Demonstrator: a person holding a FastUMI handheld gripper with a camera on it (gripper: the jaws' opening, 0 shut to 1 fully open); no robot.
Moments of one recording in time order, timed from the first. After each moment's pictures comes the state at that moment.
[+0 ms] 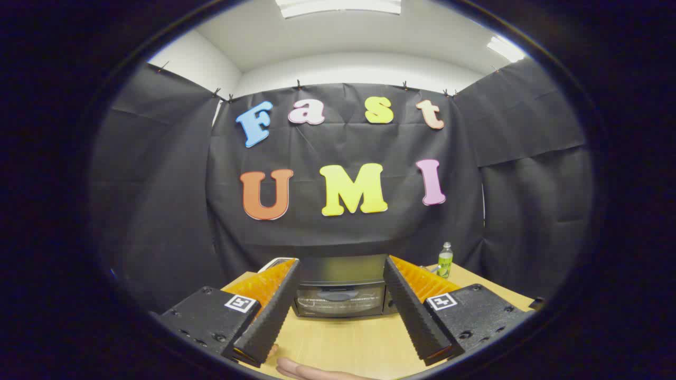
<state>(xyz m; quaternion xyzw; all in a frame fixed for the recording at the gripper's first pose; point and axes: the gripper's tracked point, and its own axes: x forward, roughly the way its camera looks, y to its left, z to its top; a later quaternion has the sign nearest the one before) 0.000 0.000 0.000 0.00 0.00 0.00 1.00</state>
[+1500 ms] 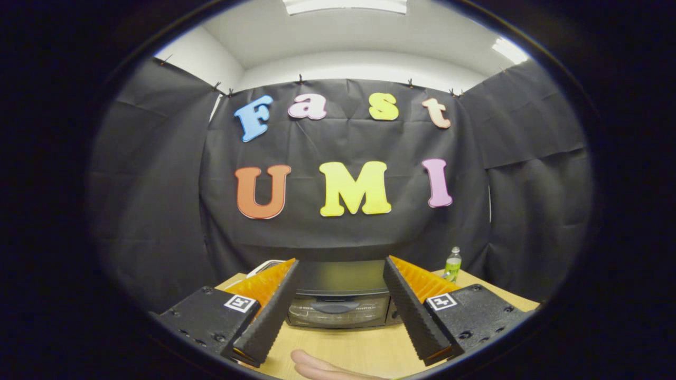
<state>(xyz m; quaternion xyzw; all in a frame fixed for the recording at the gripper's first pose) 0.090 0.015 -0.035 0.00 0.01 0.02 1.00</state>
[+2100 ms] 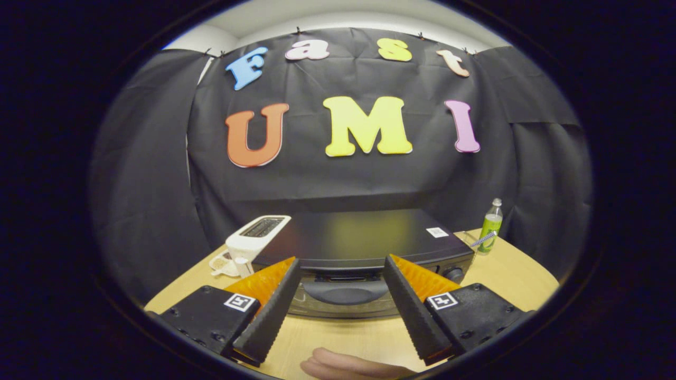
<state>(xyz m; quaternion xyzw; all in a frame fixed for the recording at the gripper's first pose) 0.211 0.025 -0.169 0.00 0.14 0.02 0.99</state>
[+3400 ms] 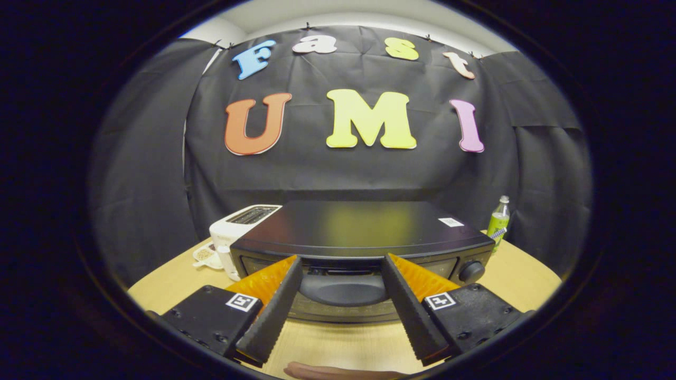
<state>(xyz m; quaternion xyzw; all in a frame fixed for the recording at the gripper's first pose) 0.237 0.035 -0.202 -0.02 0.13 0.03 0.99</state>
